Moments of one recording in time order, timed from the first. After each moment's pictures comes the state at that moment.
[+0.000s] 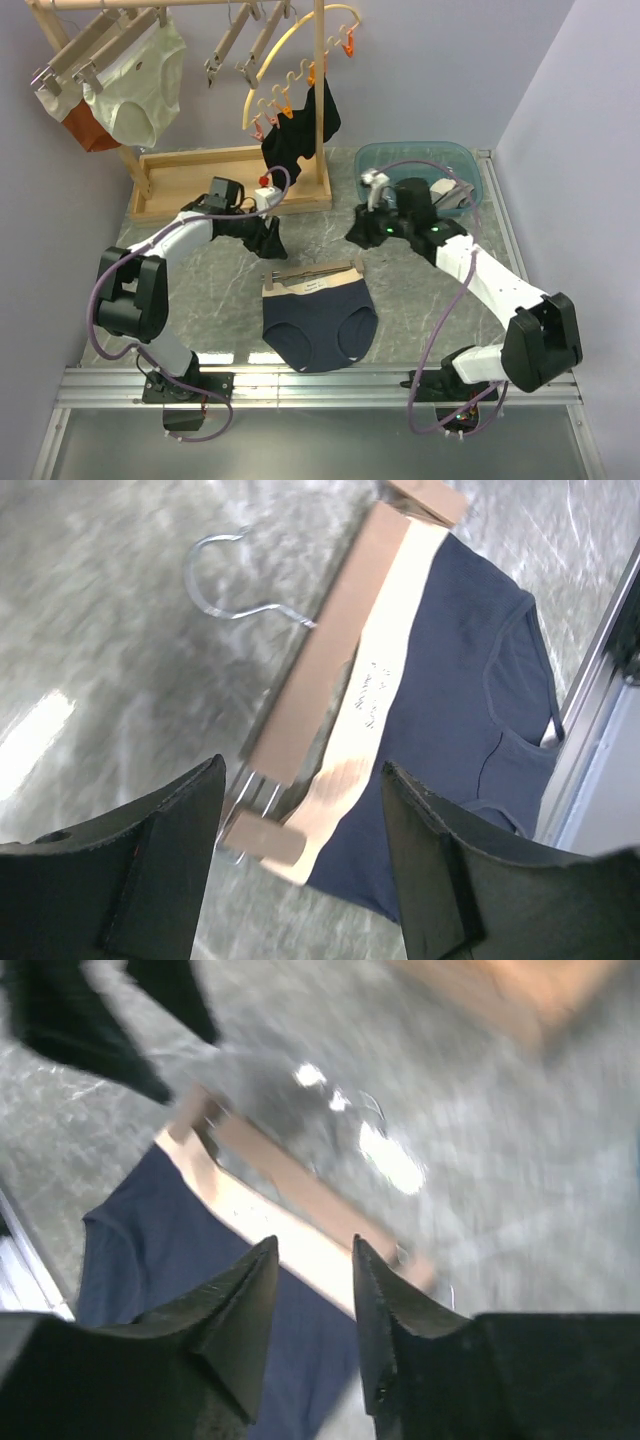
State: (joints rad) left arm -0.23 1.63 1.08 -0.46 0.80 0.23; right arm 0.49 1.36 1.01 -0.22 -0.47 -0.03
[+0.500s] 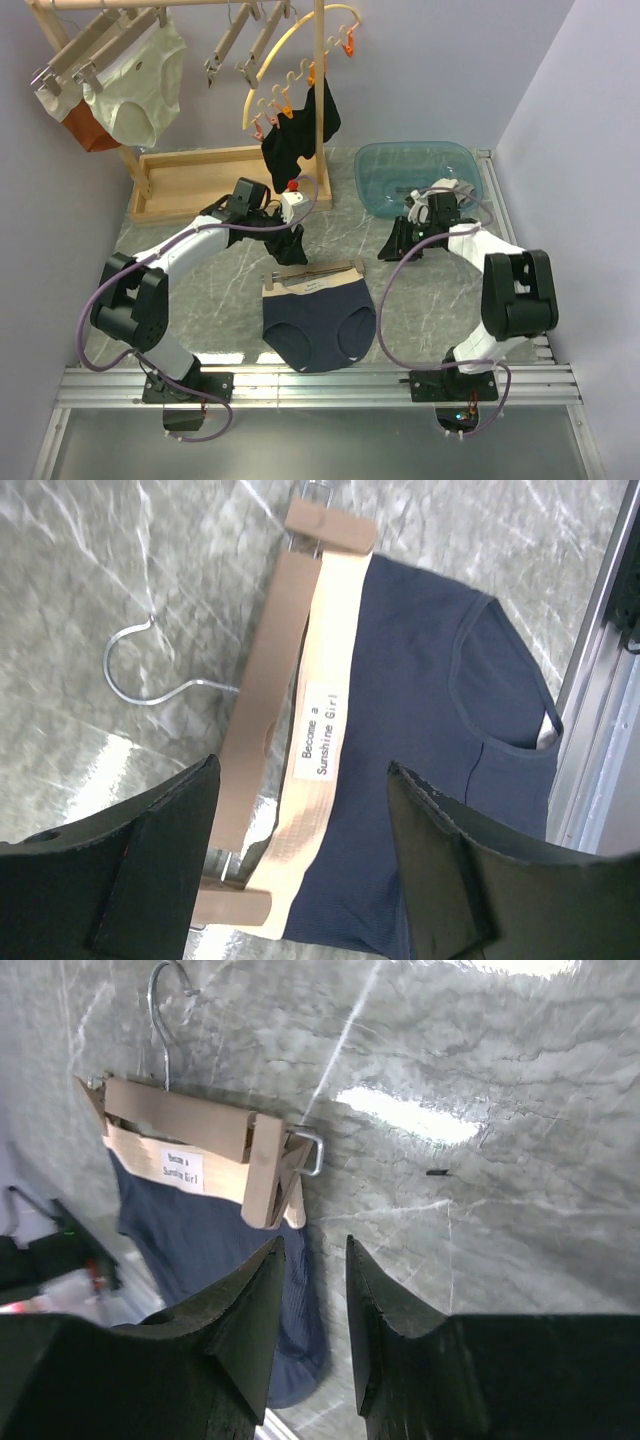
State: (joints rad) left arm -0.43 1.59 1.11 -0.41 0.74 0.27; right arm 0.09 1.59 0.91 -0.36 -0.65 0.24
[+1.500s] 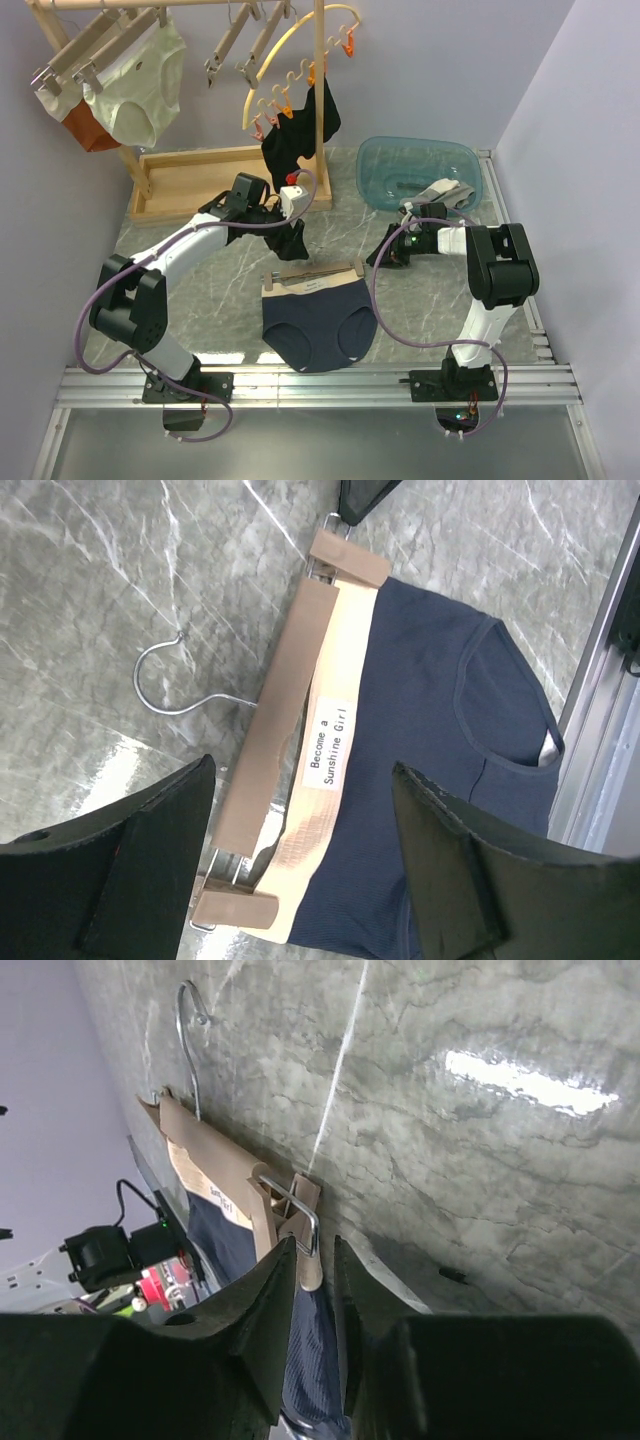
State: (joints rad) left arm -0.43 1.58 1.14 -0.40 0.71 0.24; right arm 0.07 1.86 0.87 -0.07 -0.89 0.45
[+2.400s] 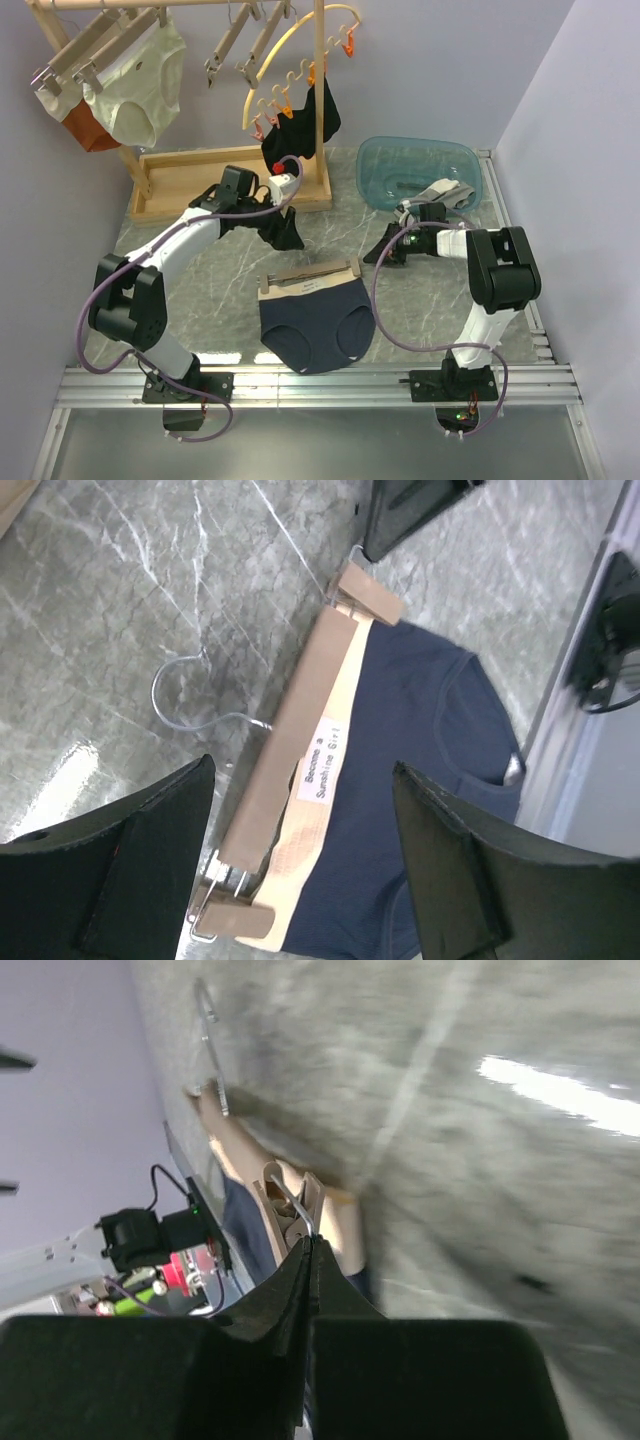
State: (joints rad) left arm -0.37 1.58 1.18 -0.41 0.76 0.16; right arm 0.09 1.83 0.85 -0.01 -0.96 0.51
